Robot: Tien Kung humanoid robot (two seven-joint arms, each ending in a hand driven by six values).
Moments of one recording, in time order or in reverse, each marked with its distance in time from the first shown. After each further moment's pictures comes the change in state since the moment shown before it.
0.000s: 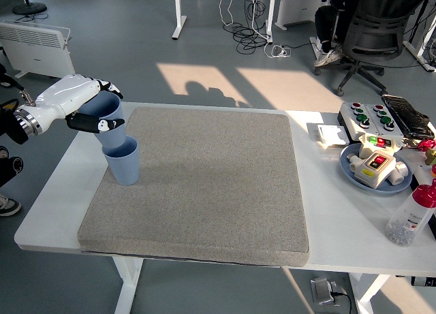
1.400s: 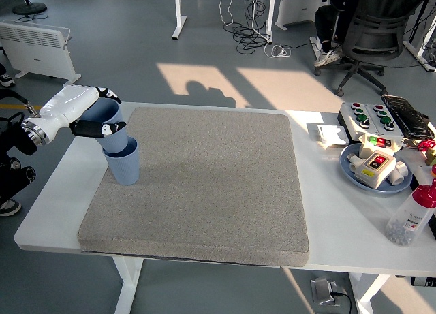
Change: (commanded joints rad) left arm 0.013 -0.075 0.115 0.101 -0.197 0.075 0.005; right arm 0.020 -0.001 0.002 0.002 -0.006 0.002 -0.005
